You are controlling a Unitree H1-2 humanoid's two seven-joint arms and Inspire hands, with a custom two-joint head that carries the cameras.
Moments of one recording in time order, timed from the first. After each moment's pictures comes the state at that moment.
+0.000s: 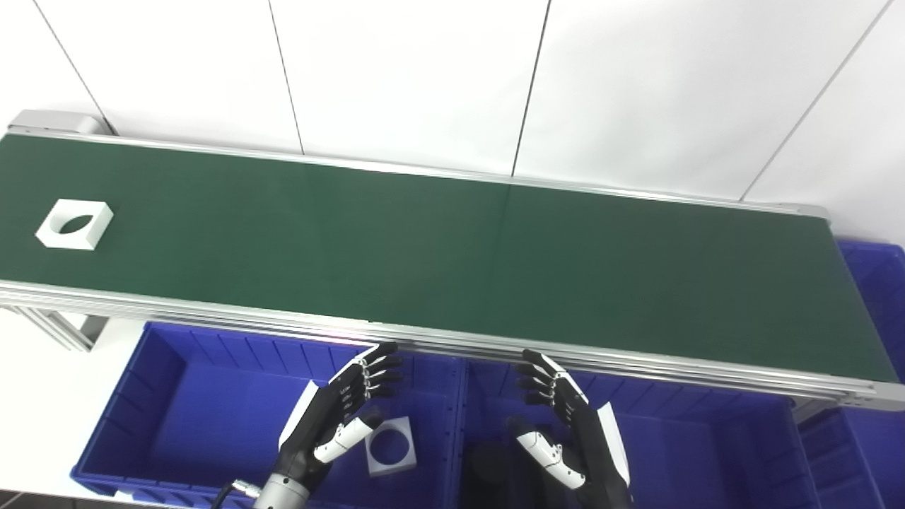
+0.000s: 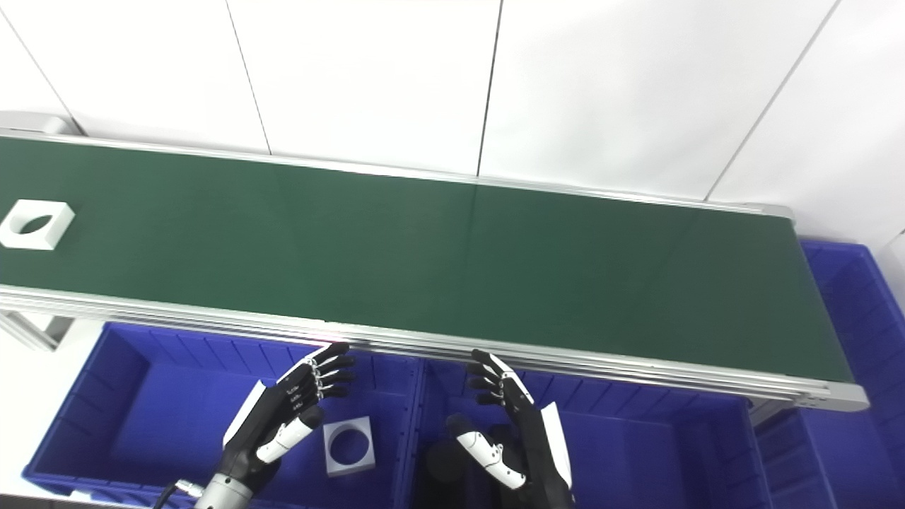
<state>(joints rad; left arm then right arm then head) 0.25 0.06 -0.12 0.23 -0.02 -0.43 -0.24 0.26 -0.06 0.29 0.13 -0.25 -0.41 -0.12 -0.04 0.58</state>
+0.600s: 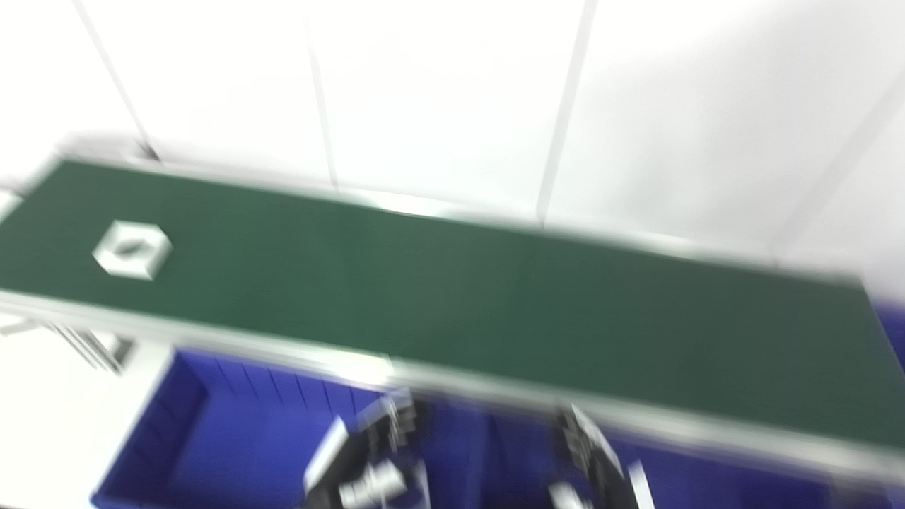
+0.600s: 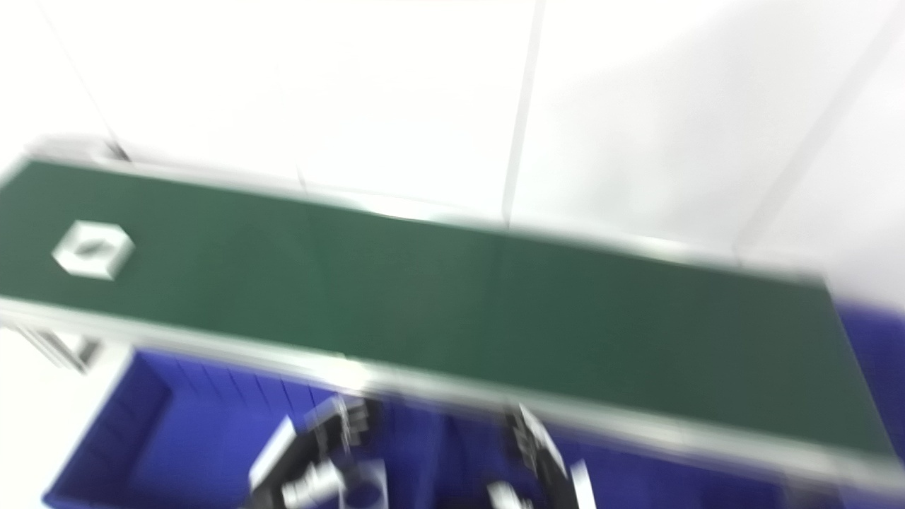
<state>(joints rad) 0.22 0.06 -0.15 0.28 0.02 -0.43 -0.20 0.25 -0.09 0.30 0.17 -0.22 -0.41 -0.15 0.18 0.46</state>
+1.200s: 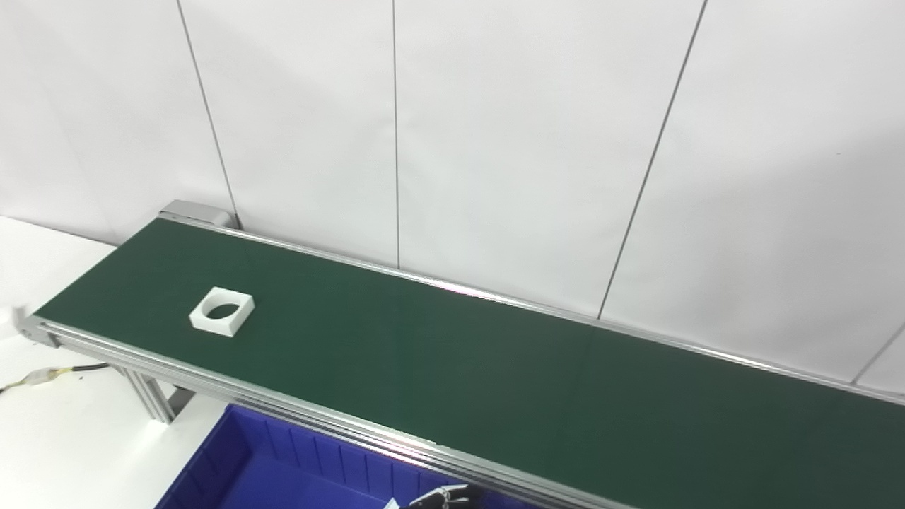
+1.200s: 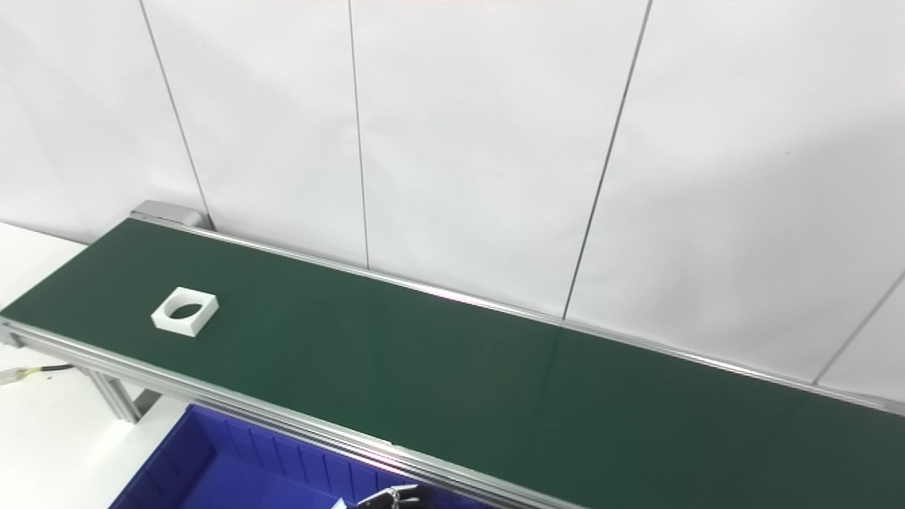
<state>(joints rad) 0.20 0.06 -0.21 0.31 0.05 -0.43 -0.11 0.22 -0.12 0.32 0.22 -0.17 -0.41 -0.17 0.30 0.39</state>
